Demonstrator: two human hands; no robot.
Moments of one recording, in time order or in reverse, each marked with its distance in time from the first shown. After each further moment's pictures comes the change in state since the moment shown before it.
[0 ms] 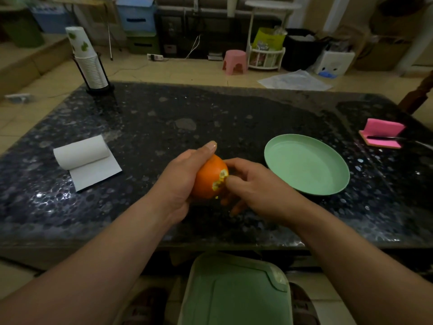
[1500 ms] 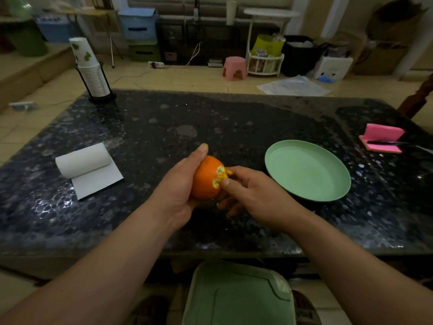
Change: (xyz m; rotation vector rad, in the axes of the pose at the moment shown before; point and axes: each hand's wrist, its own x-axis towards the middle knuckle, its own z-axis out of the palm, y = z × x) left_hand 0.006 0.000 0.003 -0.165 0.028 -0.008; right_hand 0.012 0.017 0.006 0.147 0.016 -0.062
